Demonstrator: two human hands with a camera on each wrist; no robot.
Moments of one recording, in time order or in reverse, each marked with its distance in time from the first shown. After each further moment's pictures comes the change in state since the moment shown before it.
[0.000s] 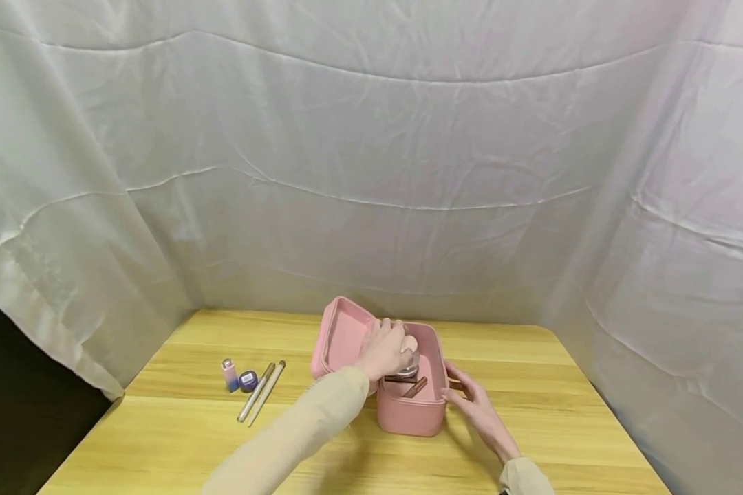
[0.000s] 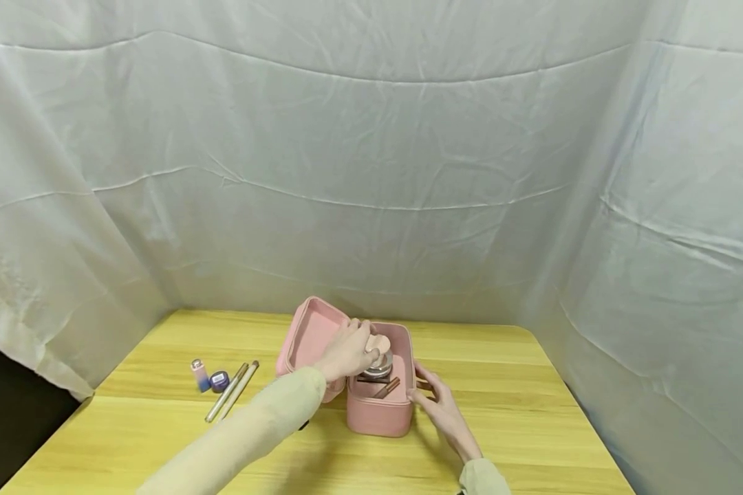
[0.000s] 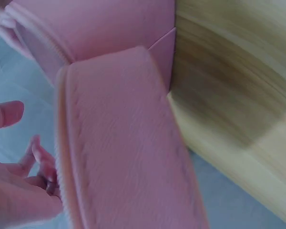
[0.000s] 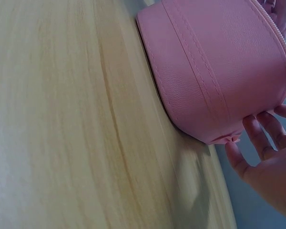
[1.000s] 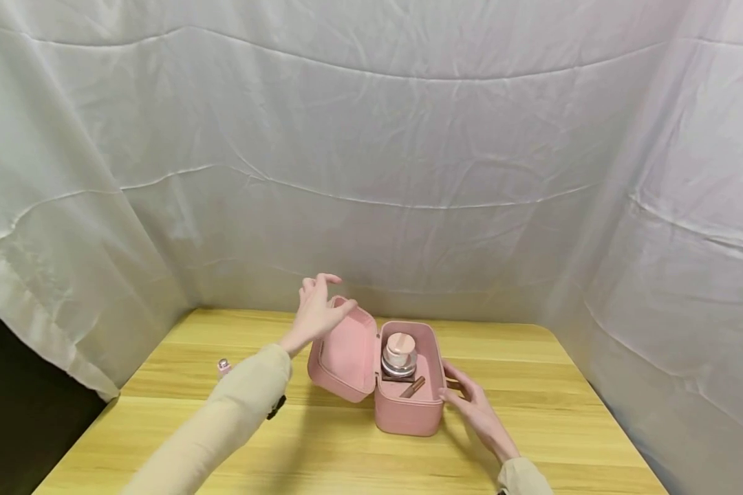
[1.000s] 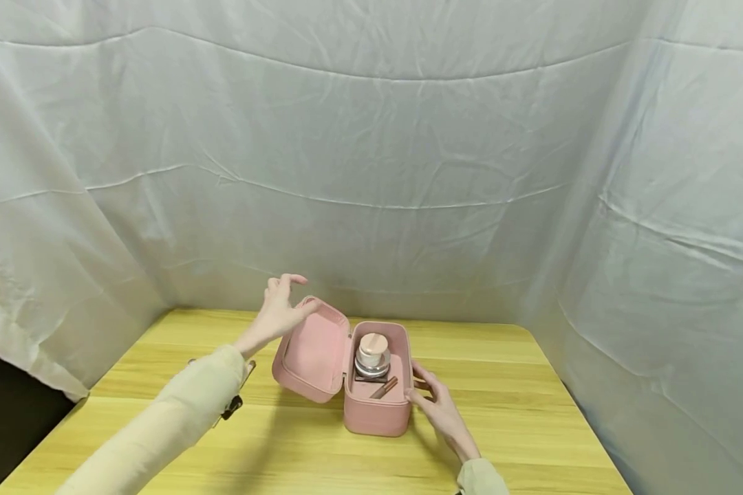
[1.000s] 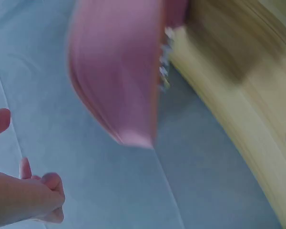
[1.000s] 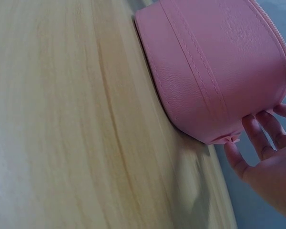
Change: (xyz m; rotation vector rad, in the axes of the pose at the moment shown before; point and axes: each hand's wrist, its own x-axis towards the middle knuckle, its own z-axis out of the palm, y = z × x) left_hand -0.018 -0.072 -0.090 -0.583 0.156 -0.303; right_hand -0.003 0.000 0.003 0.021 -0.014 0.002
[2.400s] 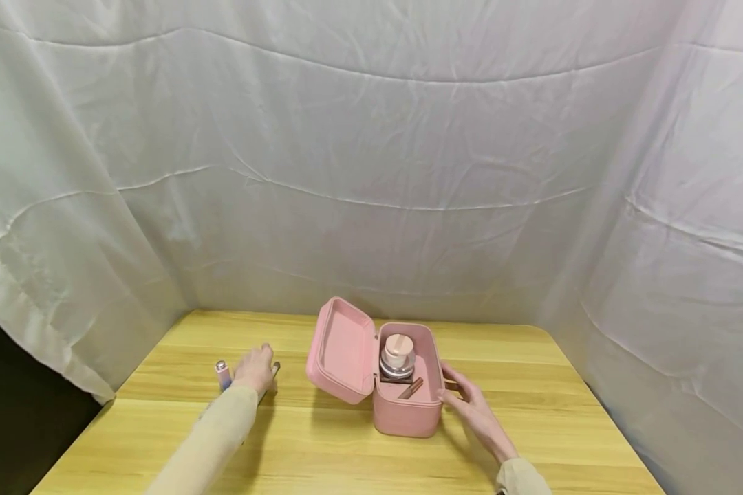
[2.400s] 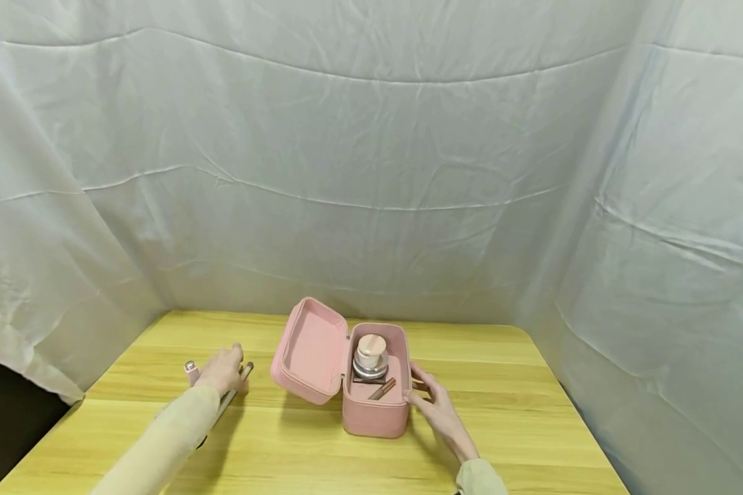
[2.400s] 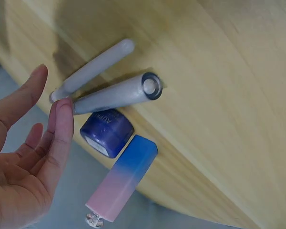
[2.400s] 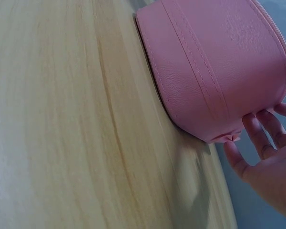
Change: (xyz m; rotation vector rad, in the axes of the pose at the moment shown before) left_hand -0.031 -0.167 -0.014 0.596 -0.160 -0.181; right_hand 0.000 0.004 -0.002 -0.031 -0.010 -0.023
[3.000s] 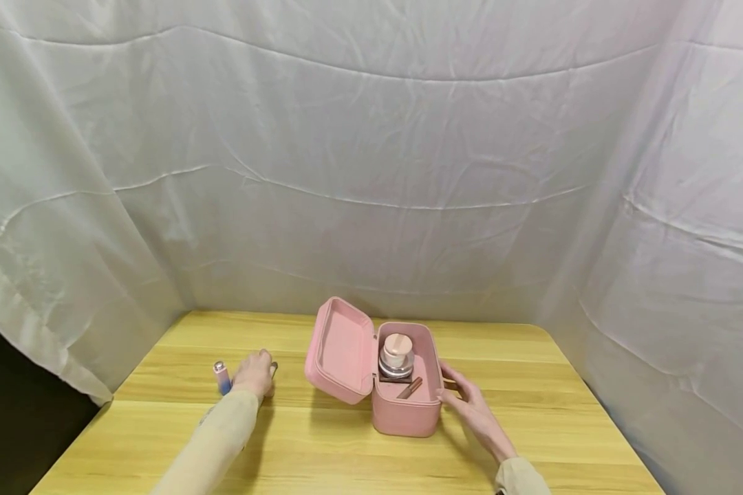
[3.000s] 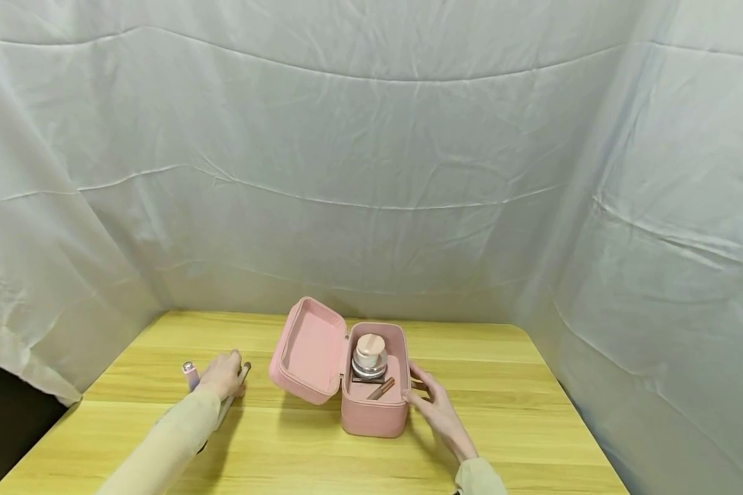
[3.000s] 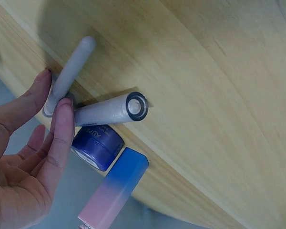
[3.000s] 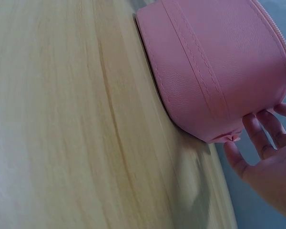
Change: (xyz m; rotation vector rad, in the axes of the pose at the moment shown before) left_hand 0.001 -0.002 0.010 0.002 -0.014 -0.040; right_hand 0.002 0.003 0.000 0.010 -0.007 0.035
